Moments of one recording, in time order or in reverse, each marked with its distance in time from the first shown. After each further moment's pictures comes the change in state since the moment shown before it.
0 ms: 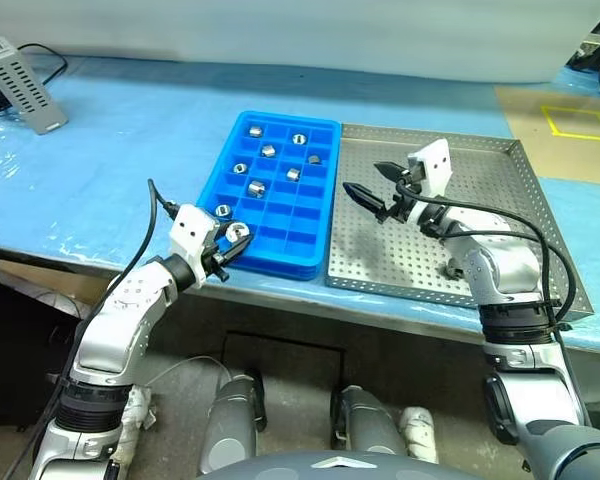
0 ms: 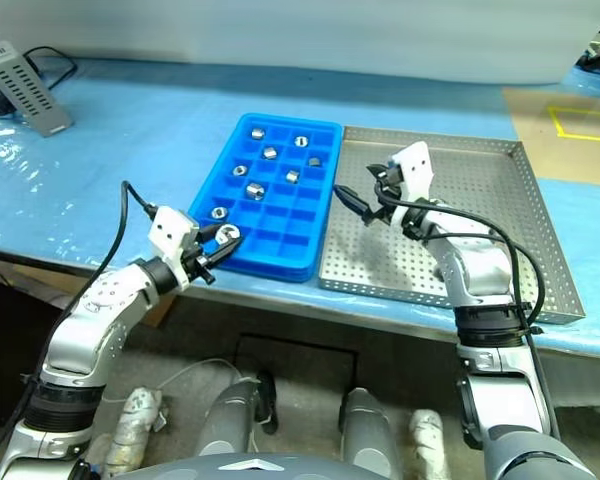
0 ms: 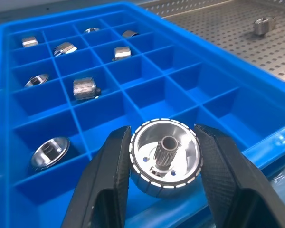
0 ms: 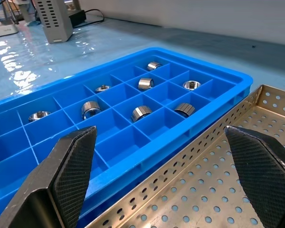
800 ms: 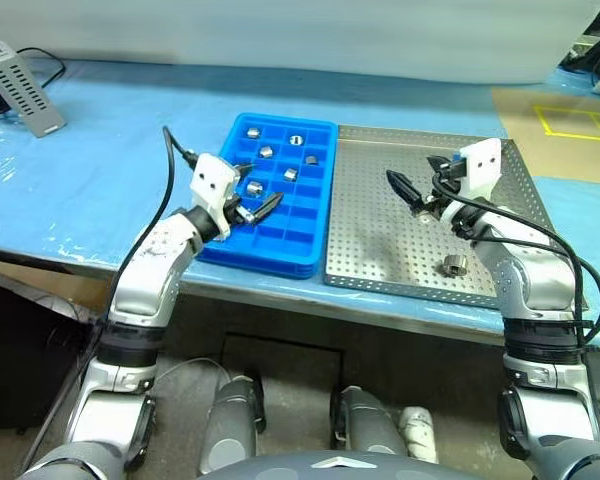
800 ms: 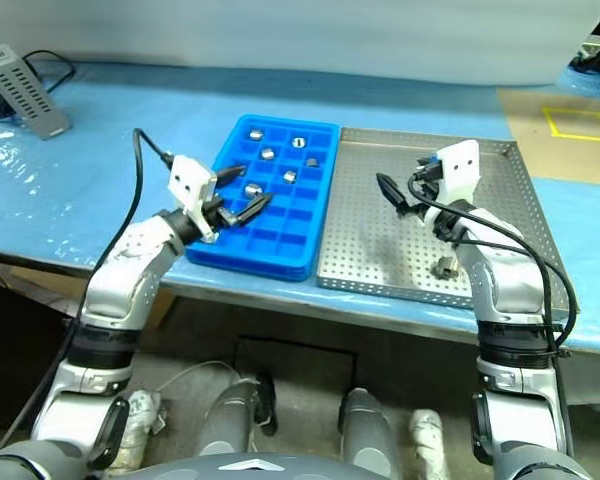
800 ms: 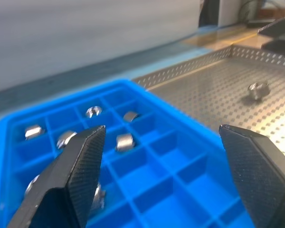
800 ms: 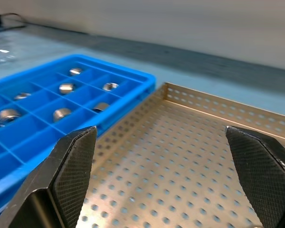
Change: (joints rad) left arm -0.323 -0.126 -0.024 0.247 -0.010 -0.151 -0.069; right arm 0.097 -0.048 -0.127 -0.120 -0.049 0.048 -0.208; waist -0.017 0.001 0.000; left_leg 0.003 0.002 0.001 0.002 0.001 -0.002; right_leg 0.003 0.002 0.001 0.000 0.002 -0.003
